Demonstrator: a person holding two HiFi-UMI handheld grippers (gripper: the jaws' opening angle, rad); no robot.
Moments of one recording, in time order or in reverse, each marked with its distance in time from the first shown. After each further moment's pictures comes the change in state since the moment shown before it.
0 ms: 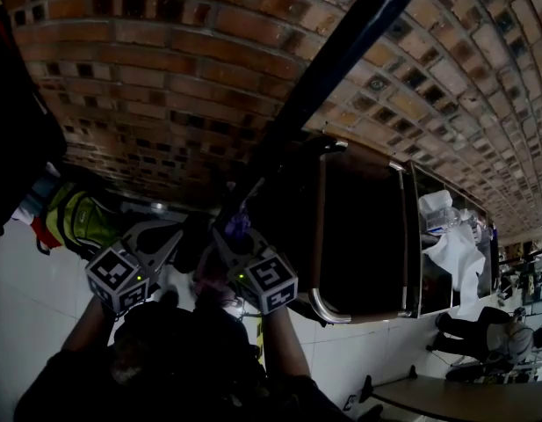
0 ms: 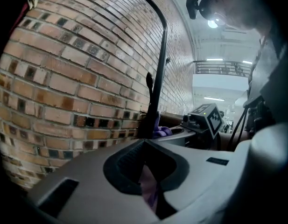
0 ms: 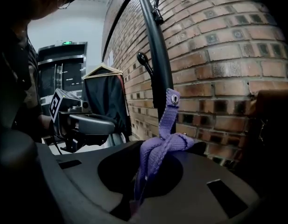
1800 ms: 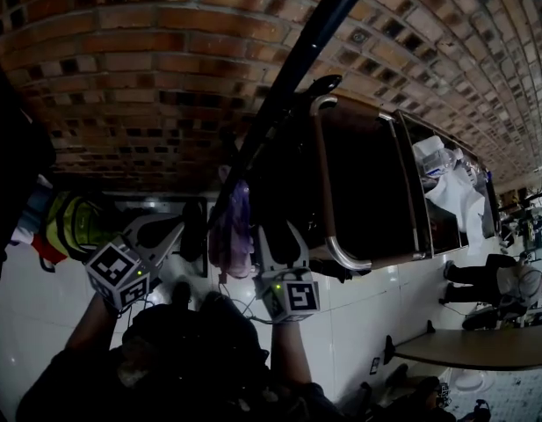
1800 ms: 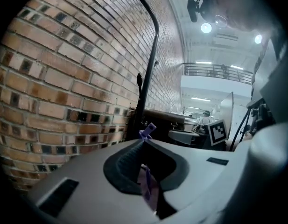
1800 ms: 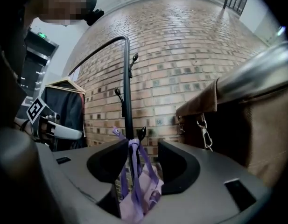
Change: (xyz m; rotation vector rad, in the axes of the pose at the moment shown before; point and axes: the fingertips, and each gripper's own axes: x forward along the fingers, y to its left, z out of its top) left arm -0.039 -0.019 -0.030 0.010 0.031 -0.155; right arm -0.118 -0.011 -0.044 0.118 -0.317 -0.624
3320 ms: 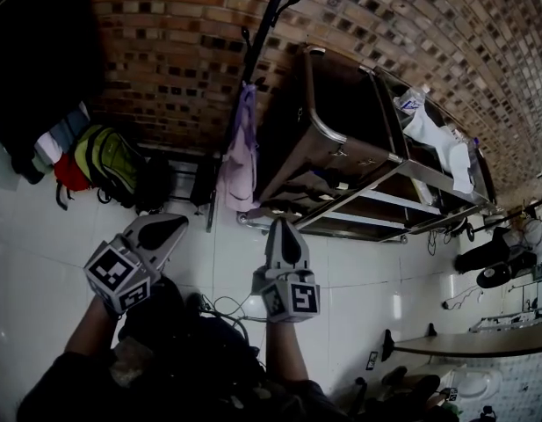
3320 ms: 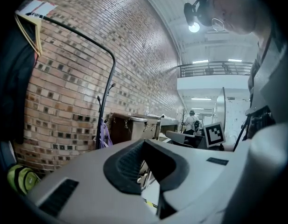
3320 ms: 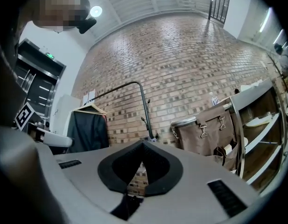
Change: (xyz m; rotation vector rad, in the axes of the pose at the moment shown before) left arm -0.220 -0.355 -0.090 0.068 -0.089 0.095; right arm -0.391 0.093 -0.001 0.057 -0.166 0.022
